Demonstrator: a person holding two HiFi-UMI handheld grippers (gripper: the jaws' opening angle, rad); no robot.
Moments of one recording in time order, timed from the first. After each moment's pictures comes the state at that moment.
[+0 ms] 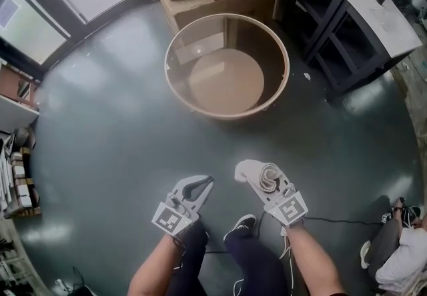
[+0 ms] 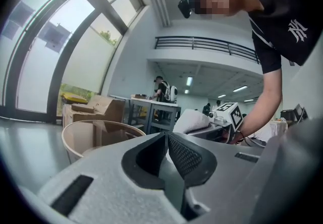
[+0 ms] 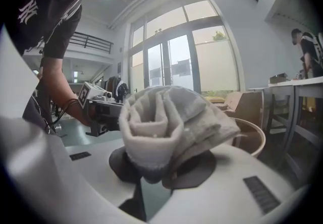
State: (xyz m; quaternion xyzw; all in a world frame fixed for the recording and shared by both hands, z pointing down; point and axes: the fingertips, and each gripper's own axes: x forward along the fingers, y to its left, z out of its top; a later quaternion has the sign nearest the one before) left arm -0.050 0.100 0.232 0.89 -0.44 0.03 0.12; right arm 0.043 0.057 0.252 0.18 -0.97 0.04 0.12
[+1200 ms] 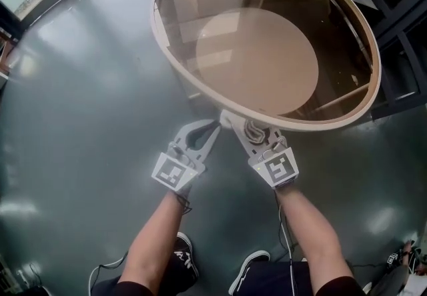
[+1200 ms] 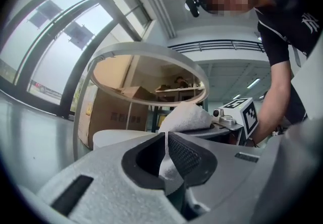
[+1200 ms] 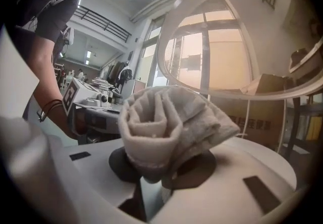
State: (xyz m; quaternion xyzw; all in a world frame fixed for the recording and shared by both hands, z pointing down) left arm -0.185 -0.133 0.659 0.86 -0.51 -0.04 0.05; right arm -0.154 -0.164 0.663 0.16 -0.98 -0.07 0.11
